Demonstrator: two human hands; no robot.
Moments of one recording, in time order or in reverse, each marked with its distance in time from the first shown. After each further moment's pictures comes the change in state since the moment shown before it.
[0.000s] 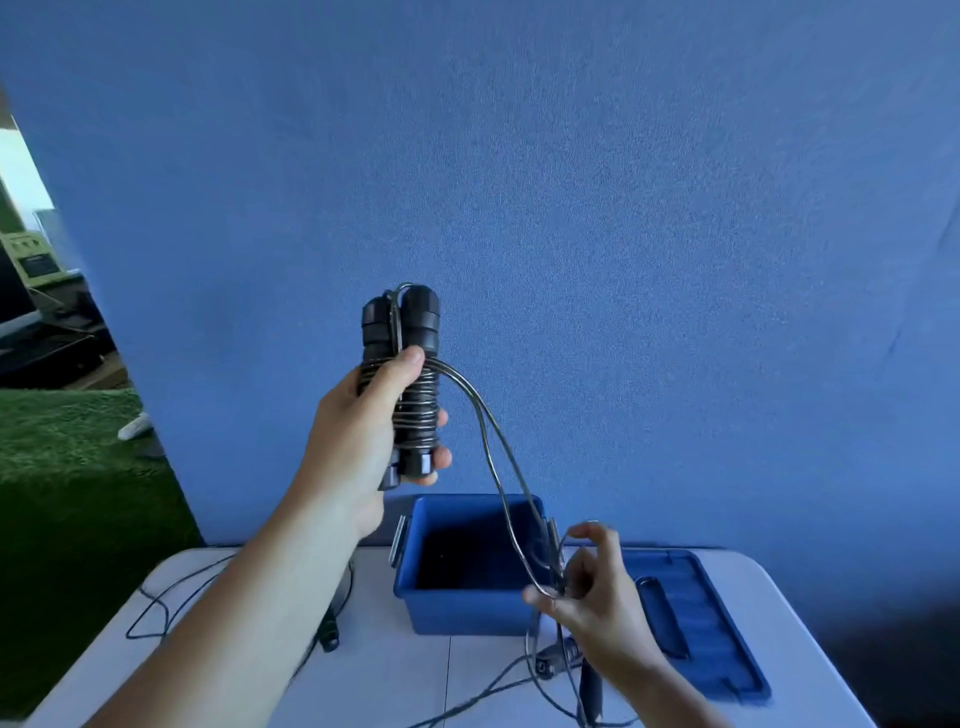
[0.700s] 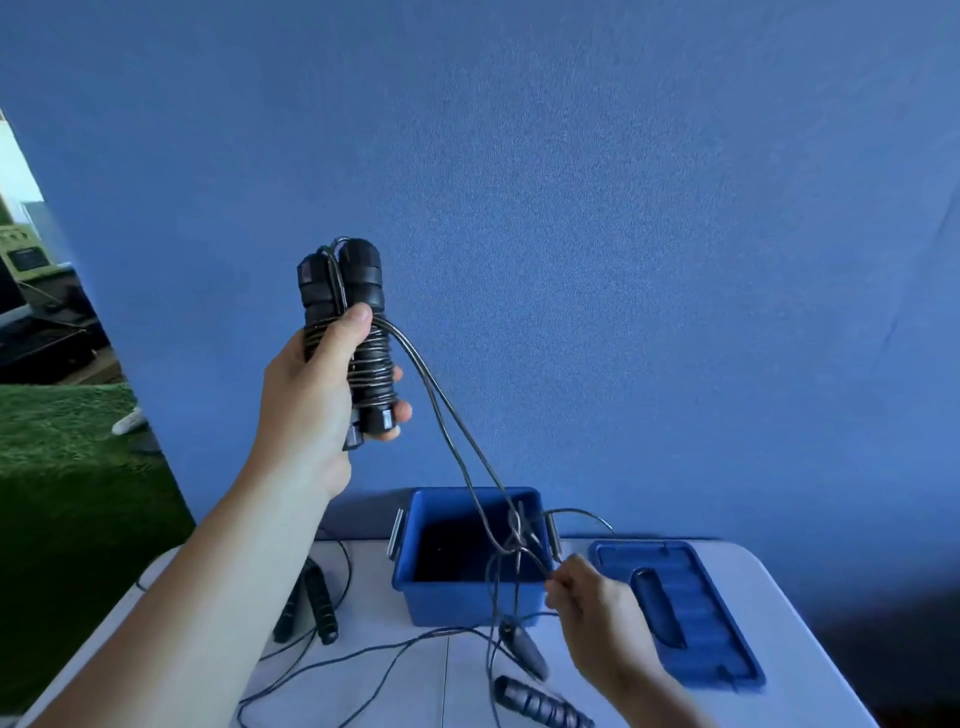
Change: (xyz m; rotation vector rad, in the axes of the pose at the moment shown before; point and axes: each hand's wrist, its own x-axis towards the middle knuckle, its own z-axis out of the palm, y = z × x) left_hand 0.016 0.016 -0.017 -0.022 0.159 0.123; right_hand -0.007 0.023 0.010 -0.471 0.032 0.042
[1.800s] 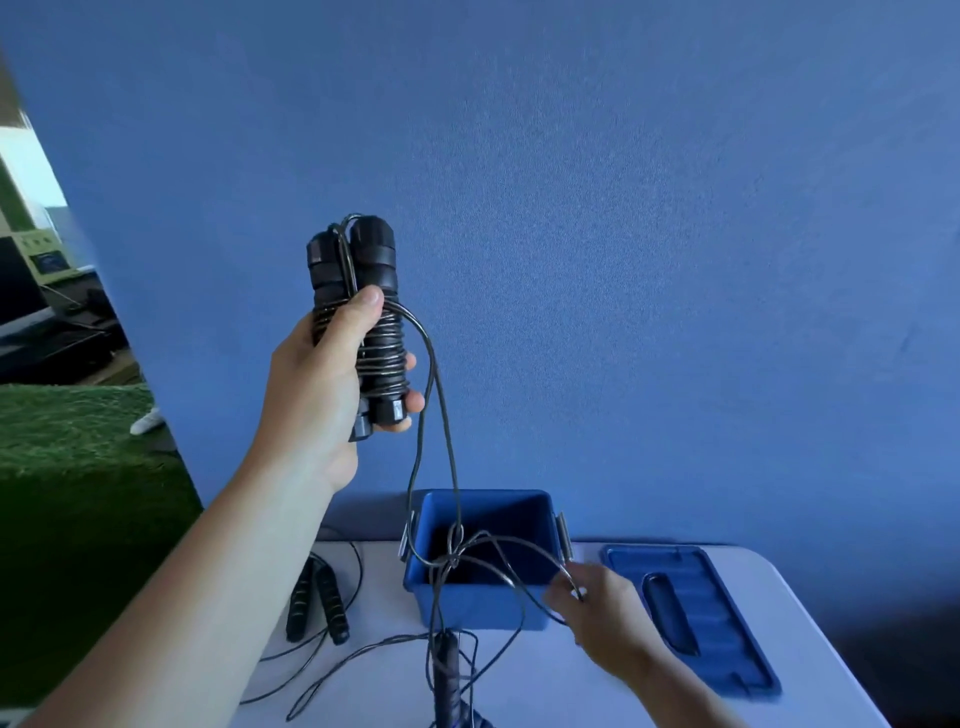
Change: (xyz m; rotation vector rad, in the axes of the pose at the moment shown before) left_hand -0.008 0.019 0.000 0.006 -0.074 0.046; right_hand 0.014 -0.016 -0.010 0.136 -0.212 0.157
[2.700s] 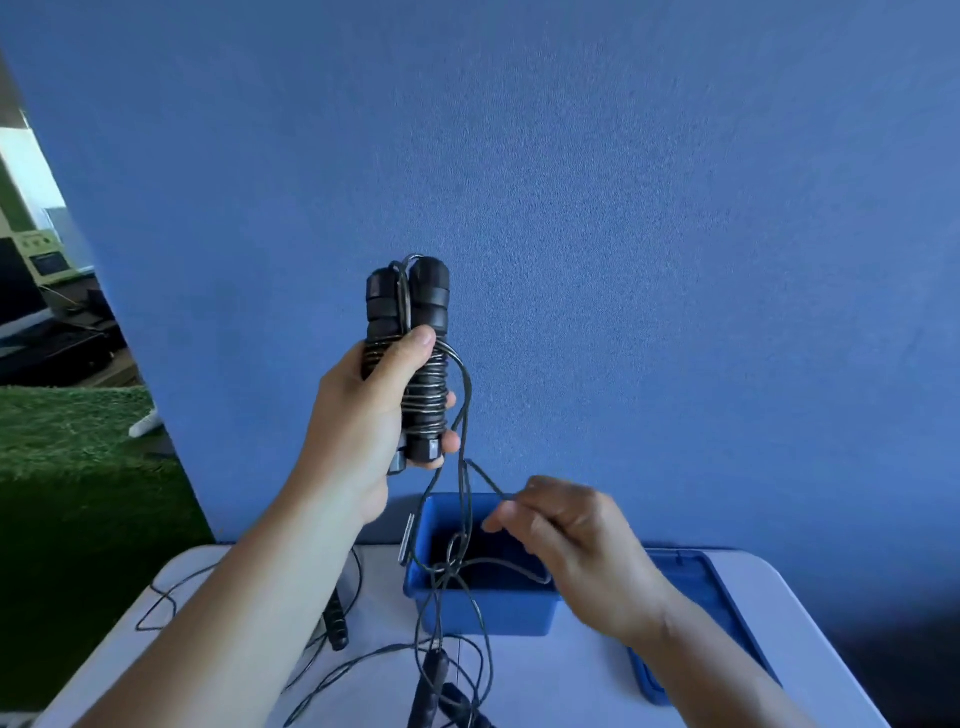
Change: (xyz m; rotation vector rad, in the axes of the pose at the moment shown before) left_hand -0.008 -0.021 0.012 0.049 -0.096 -0.079; right_hand -0.035 -0.123 -0.056 0.266 -0.046 -0.579
